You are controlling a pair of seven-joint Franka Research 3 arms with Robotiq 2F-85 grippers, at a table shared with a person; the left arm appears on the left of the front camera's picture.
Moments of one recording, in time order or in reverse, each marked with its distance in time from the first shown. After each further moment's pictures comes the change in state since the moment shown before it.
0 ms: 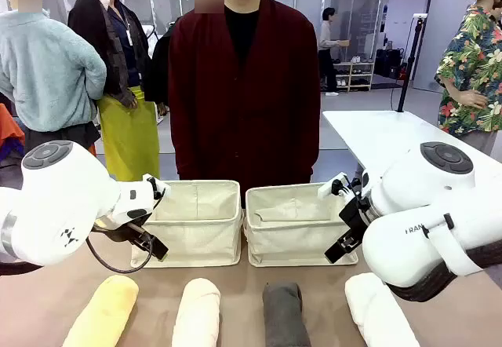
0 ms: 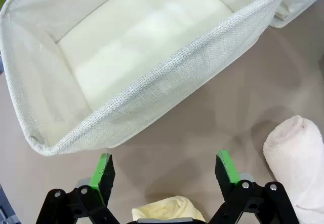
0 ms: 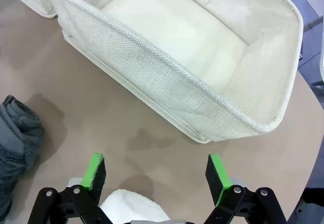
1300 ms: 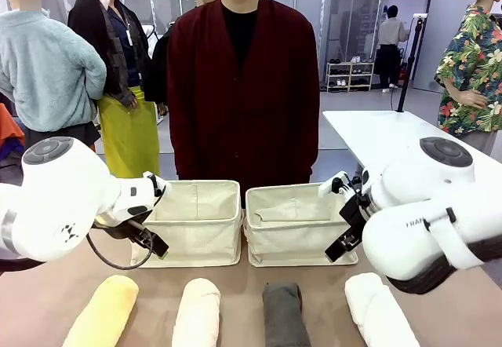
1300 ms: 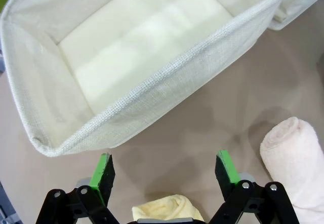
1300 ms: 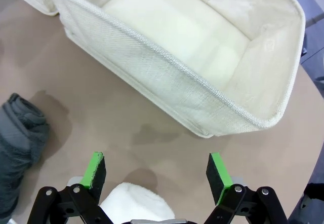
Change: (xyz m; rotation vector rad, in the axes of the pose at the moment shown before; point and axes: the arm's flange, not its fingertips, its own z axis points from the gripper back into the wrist) left arm 0.008 0.001 0.008 -0.007 0.008 0.006; right arm 0.007 -0.001 0.009 0.025 0.030 -0.018
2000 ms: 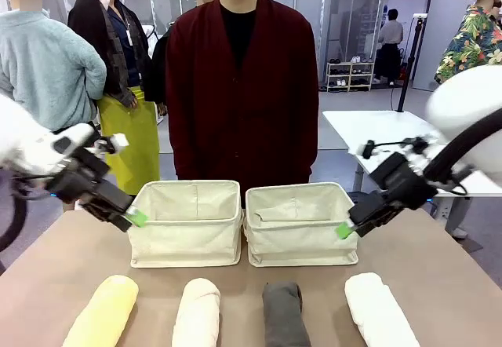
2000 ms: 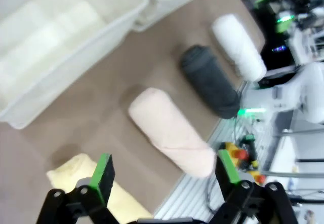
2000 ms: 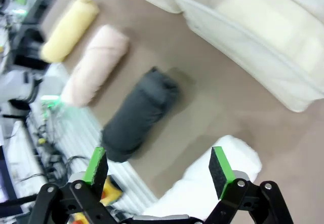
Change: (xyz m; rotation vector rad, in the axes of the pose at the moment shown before) left arm -0.015 0.063 0.098 -0.713 -0.037 0.160; right arm -0.006 -0.039 0.092 0.635 0.011 -0.157
